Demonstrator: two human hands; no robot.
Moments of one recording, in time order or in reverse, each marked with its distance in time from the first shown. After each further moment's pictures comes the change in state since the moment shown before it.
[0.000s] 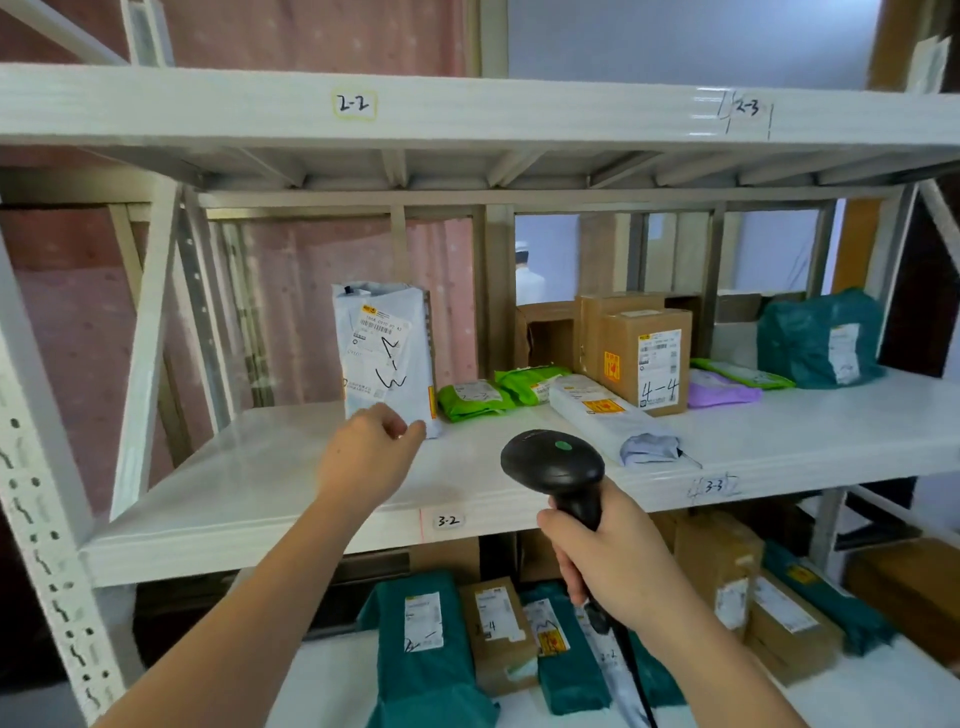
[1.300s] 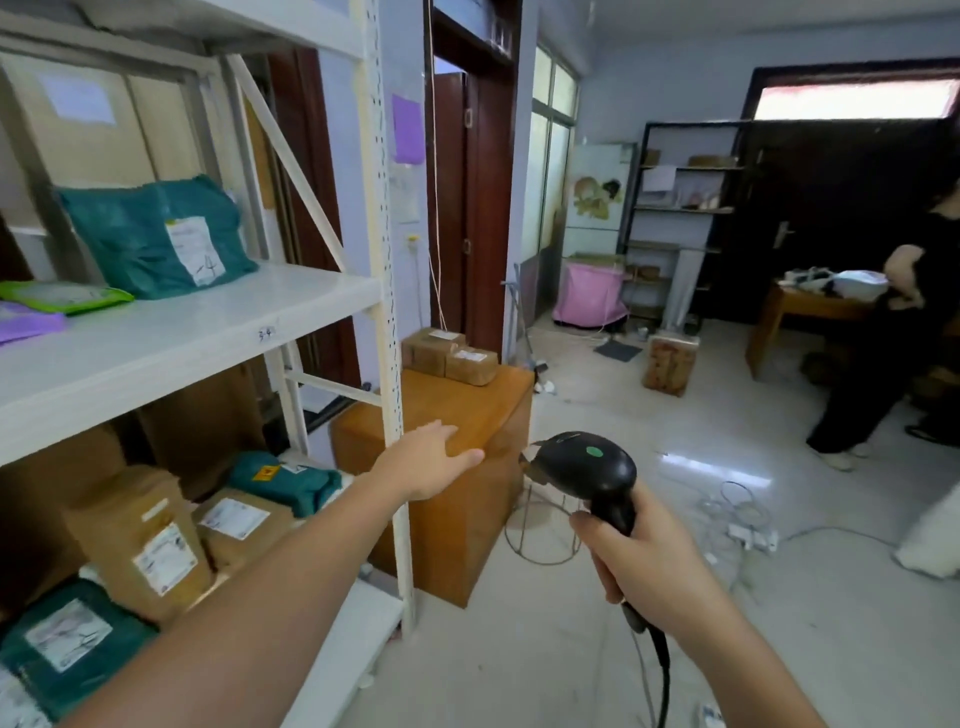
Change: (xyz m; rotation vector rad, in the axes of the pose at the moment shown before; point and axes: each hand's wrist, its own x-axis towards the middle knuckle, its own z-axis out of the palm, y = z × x) left_hand -0.363 0.500 0.449 -0.038 -1.101 0.900; right_hand -0.349 0.158 -0.423 -0.233 0.892 0.672
